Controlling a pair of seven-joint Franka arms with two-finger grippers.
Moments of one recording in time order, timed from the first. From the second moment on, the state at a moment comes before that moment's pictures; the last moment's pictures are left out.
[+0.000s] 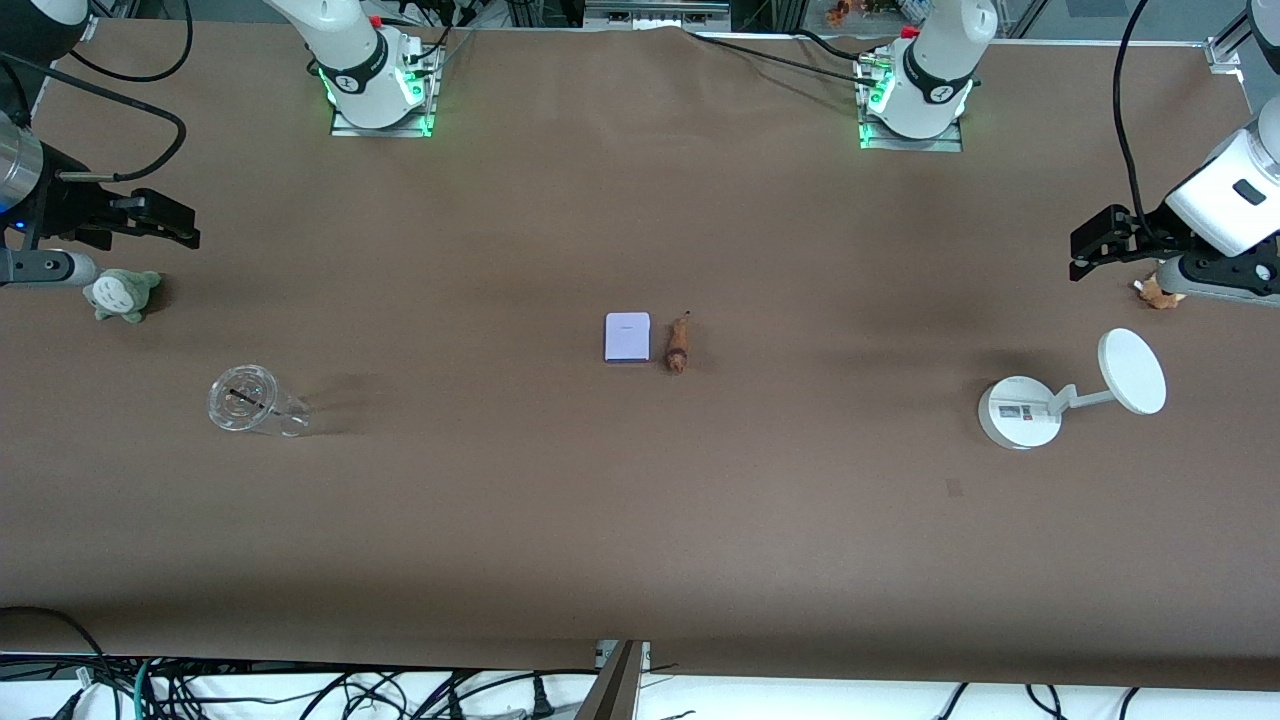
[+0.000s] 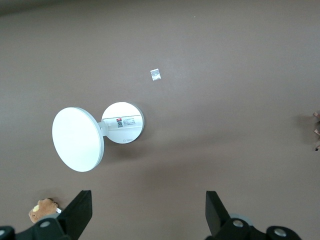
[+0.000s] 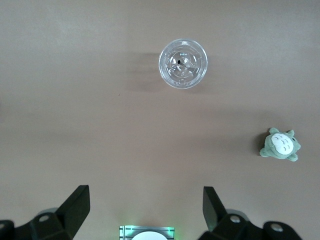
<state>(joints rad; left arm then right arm) 0.00 0.02 -0.03 -1.63 0.03 1.66 0.12 0.11 0.08 -0.09 -1.53 -0.03 1.46 -0.02</state>
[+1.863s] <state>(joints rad) -0.08 0.26 -0.29 -1.63 -0.05 1.66 -0.16 0.20 0.18 -0.07 -1.52 -0.01 1.49 -0.02</state>
